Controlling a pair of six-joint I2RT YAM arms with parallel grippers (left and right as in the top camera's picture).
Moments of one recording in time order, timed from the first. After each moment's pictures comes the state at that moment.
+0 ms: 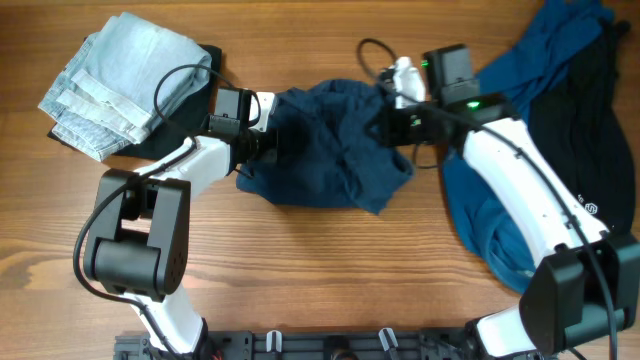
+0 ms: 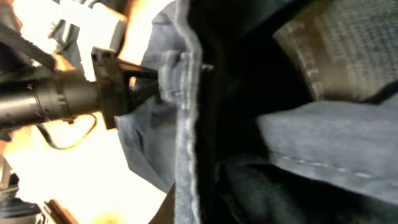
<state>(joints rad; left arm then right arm) -0.22 1.91 1.03 -0.17 0.30 -0.11 0.30 1.66 1.29 -0.66 -0.50 0.22</state>
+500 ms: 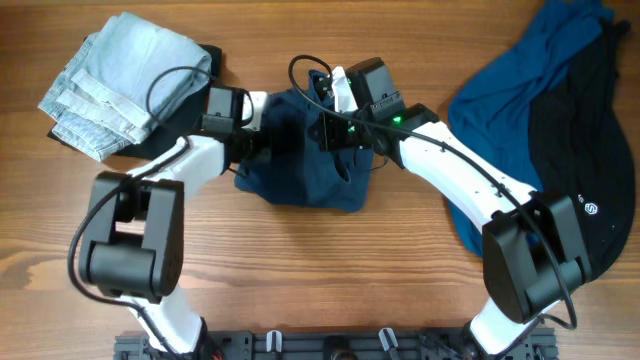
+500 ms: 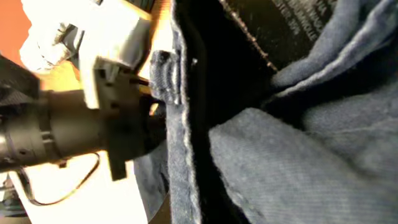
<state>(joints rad) -0.18 1.90 1.03 -0.20 0.31 -0.14 0.49 1.84 1.29 -0.36 -0.44 0.39</state>
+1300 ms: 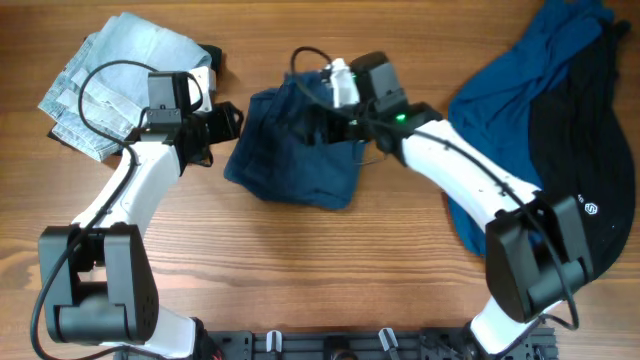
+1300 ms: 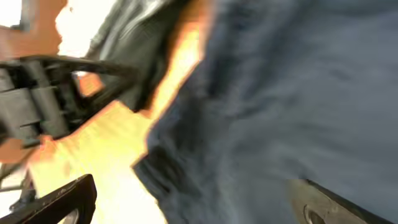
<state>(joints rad) -0.01 1.69 1.03 -0.25 0.32 -0.24 0.46 1.83 1.30 -0.31 -0.51 0.38</state>
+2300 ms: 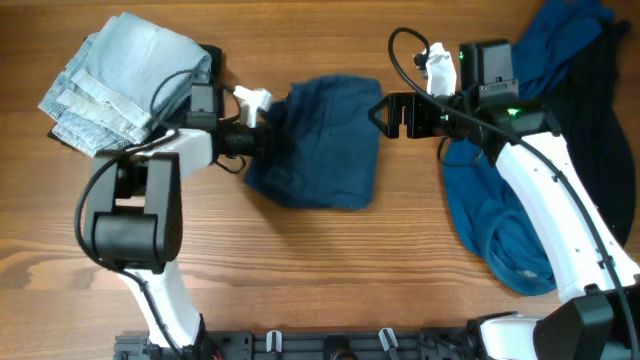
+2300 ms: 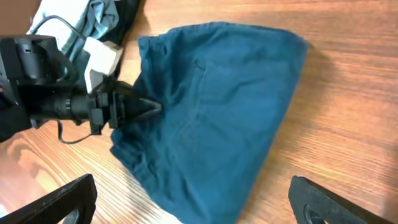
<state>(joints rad) -0.09 2.04 1.08 -0.10 0.84 -0.02 0.18 1.53 1.30 -0.72 -0.47 0.16</state>
